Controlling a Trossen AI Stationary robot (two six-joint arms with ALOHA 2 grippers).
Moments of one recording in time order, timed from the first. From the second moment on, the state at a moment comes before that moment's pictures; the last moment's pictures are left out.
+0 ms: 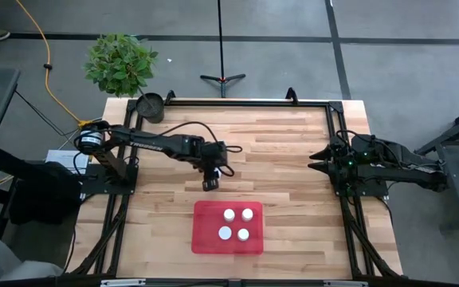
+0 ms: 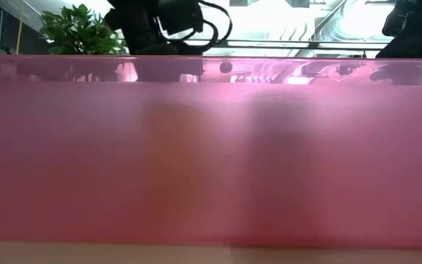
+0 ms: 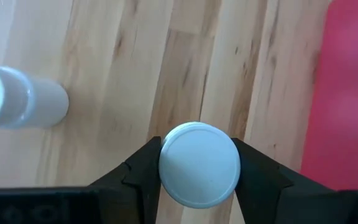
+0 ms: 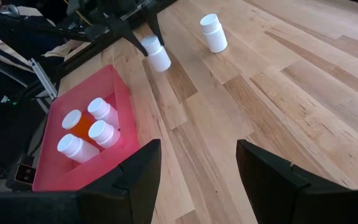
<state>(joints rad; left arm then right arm) 0.05 1.67 1.16 -0.61 0.01 -0.14 -0.16 0.20 0.47 -0.74 -0.07 0.50</state>
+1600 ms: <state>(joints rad) -0.31 1.67 1.32 -0.74 0.03 -0.33 -0.16 0.20 0.47 -0.74 -0.06 0.50</state>
